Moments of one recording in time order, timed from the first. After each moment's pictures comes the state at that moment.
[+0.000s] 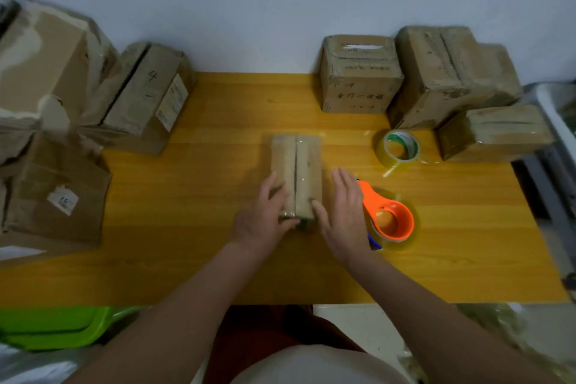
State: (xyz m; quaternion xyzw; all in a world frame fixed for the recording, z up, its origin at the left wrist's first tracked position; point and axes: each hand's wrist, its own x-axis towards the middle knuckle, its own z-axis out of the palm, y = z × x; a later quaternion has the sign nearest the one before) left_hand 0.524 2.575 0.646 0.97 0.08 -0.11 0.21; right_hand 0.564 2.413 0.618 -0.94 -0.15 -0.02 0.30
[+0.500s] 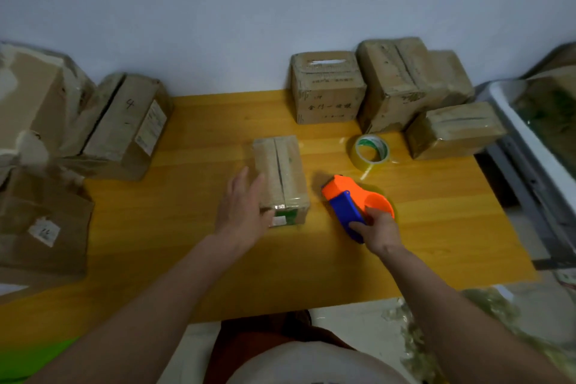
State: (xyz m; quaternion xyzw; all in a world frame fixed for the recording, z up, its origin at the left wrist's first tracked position) left_hand 0.545 2.572 0.681 0.96 0.11 -0.11 0.22; right_hand 0.584 2.314 0.610 -0.93 0.11 0.18 0.32
